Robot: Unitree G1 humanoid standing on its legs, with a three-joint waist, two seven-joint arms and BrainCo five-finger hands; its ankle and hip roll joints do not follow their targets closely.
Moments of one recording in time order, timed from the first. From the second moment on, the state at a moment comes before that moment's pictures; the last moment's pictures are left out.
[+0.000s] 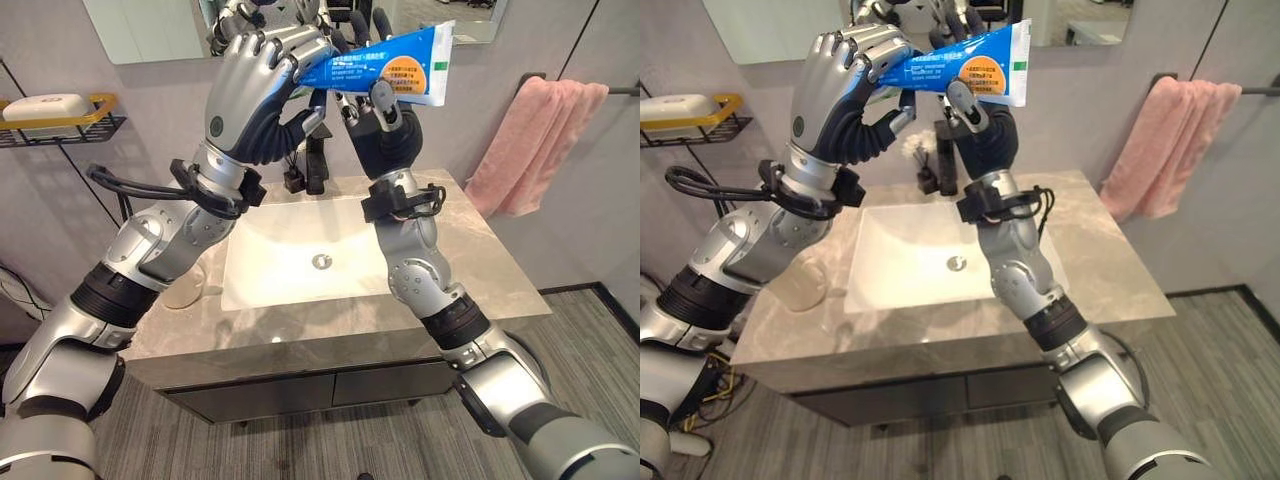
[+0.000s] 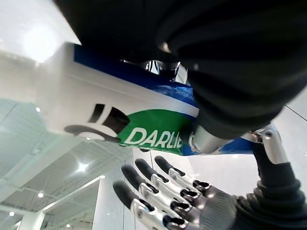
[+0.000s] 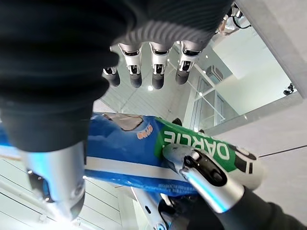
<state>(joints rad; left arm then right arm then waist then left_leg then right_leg) -0.93 0.78 -0.52 0.04 0.48 -0.25 0.54 -0.86 -0.21 0.44 0.17 1.05 -0.39 -0.02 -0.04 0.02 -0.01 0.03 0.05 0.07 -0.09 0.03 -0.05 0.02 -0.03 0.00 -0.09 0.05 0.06</state>
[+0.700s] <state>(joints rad) -0.93 0.78 -0.55 0.07 0.44 -0.28 0.49 -0.87 -0.21 0.47 0.17 1.05 -0.39 -0.01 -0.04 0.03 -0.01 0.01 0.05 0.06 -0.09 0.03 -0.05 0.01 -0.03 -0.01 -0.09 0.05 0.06</state>
